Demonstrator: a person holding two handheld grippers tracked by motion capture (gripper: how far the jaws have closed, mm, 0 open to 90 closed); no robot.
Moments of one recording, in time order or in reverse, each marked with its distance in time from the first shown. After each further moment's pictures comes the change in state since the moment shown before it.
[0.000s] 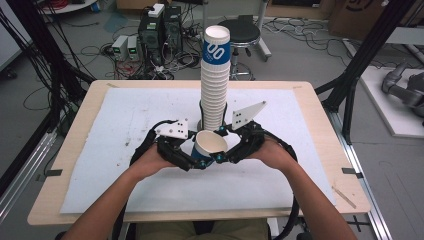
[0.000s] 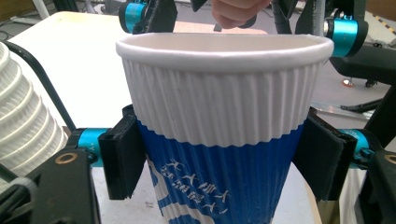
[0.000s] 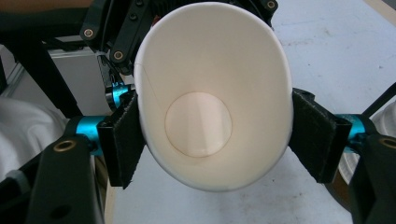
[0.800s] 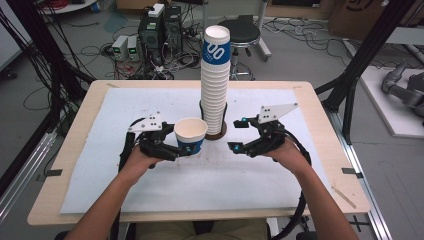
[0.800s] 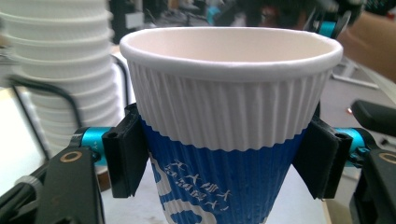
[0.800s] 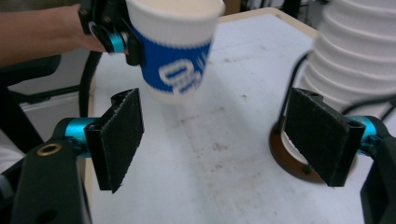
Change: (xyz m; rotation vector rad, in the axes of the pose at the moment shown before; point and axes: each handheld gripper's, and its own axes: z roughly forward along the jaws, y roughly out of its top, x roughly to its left) left arm 0.011 -0.026 -0.045 -0.253 0.170 -0.150; right arm -0.007 -0.035 -0.042 -0.177 -0.161 0.123
